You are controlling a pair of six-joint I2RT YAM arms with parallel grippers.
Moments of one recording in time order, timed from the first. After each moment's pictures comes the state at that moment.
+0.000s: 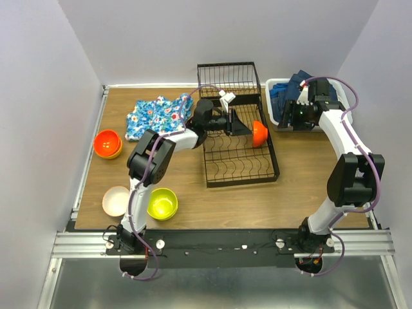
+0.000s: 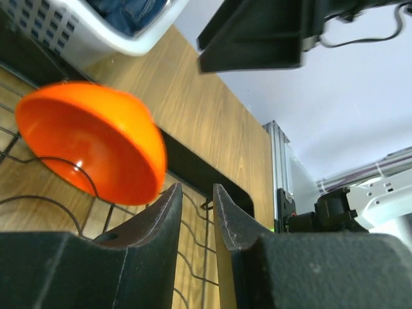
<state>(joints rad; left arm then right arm) -0.56 2.23 1.44 0.73 0.89 -0.80 -0.02 1.70 1.45 -0.70 -0.22 0.11</state>
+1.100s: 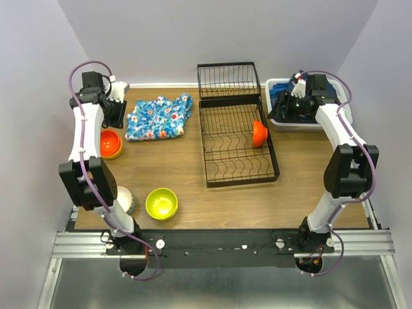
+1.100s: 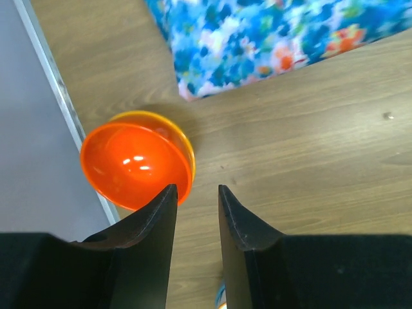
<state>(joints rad) 0.21 1.69 1.68 -1.00 0.22 0.42 -0.01 1.80 1.55 -0.62 -0.46 0.16</state>
